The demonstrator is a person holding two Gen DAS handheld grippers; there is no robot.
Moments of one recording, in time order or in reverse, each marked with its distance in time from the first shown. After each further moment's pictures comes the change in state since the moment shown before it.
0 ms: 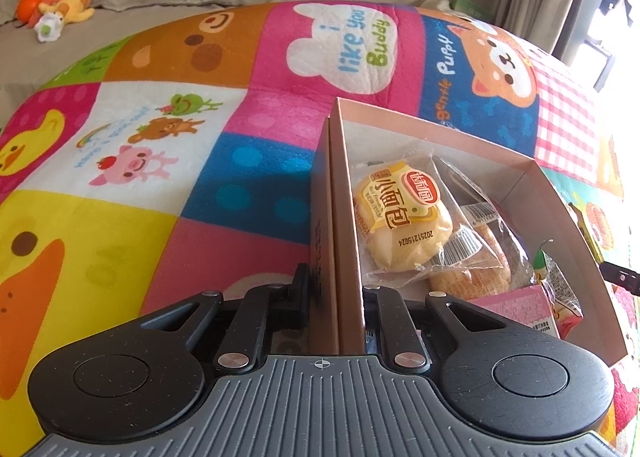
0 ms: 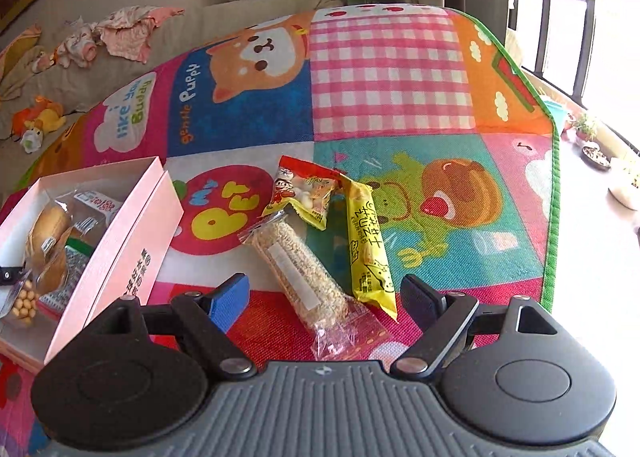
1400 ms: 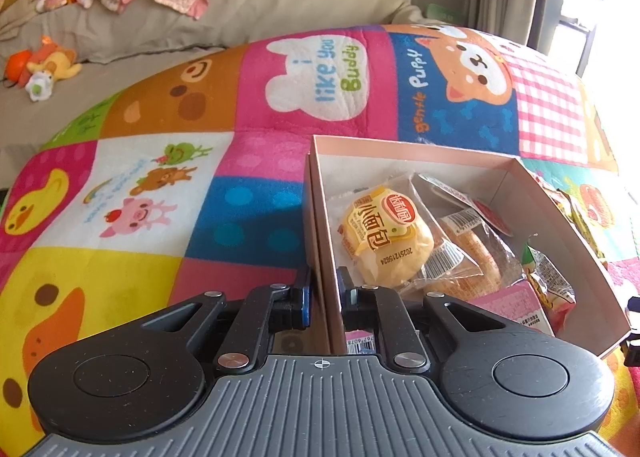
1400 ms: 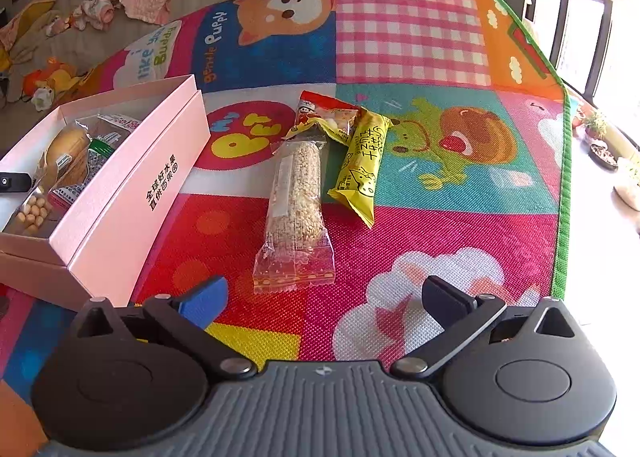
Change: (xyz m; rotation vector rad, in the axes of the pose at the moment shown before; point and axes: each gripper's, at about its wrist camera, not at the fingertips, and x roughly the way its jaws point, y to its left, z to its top) left arm -0.019 -0.017 0.000 0.129 -0.082 0.031; right arm -0.008 0.016 -0.055 -0.076 0.061 0.017
